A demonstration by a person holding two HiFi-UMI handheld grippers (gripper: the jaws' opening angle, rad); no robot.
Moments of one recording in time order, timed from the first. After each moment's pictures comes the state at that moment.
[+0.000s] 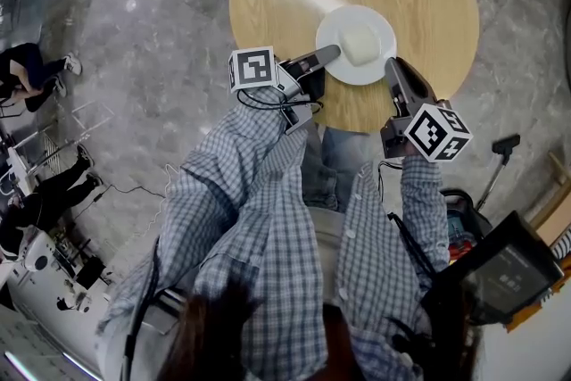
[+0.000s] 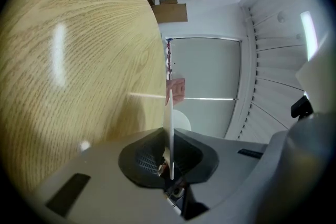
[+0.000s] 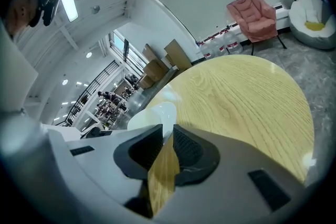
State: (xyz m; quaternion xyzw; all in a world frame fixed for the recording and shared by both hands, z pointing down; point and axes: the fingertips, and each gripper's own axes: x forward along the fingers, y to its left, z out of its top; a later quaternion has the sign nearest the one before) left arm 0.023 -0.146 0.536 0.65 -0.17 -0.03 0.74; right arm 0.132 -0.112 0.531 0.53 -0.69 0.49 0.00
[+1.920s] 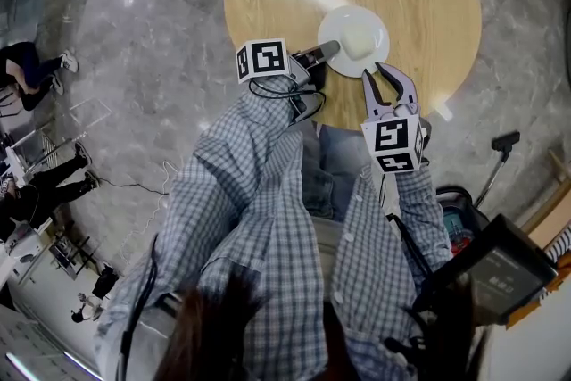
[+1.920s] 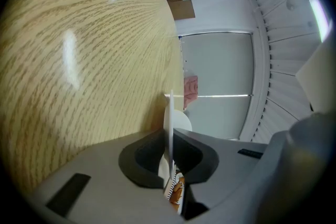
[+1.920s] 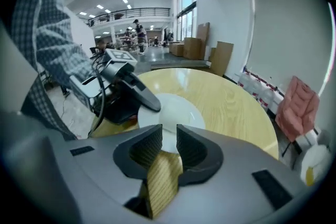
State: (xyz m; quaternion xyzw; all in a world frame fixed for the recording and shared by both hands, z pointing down) left arm 0.025 -0.147 0.591 0.64 -0.22 0.04 0.73; right arm 0.078 -0.092 0.543 0.45 -0.80 0.20 0.36
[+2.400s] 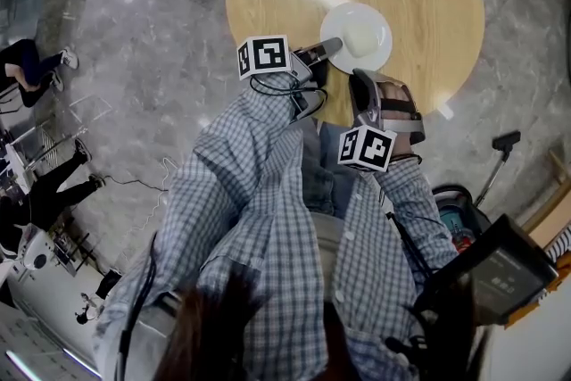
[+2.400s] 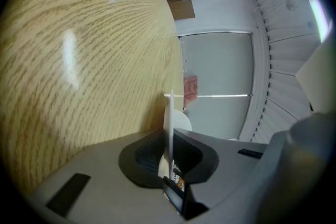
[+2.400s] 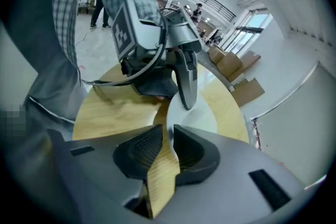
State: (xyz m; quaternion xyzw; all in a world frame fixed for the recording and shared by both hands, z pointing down) left arm 0.027 -0.146 0.592 0.64 -0.22 0.04 0.73; right arm 0.040 -0.066 0.577 0.30 -0.78 -0.07 0.54
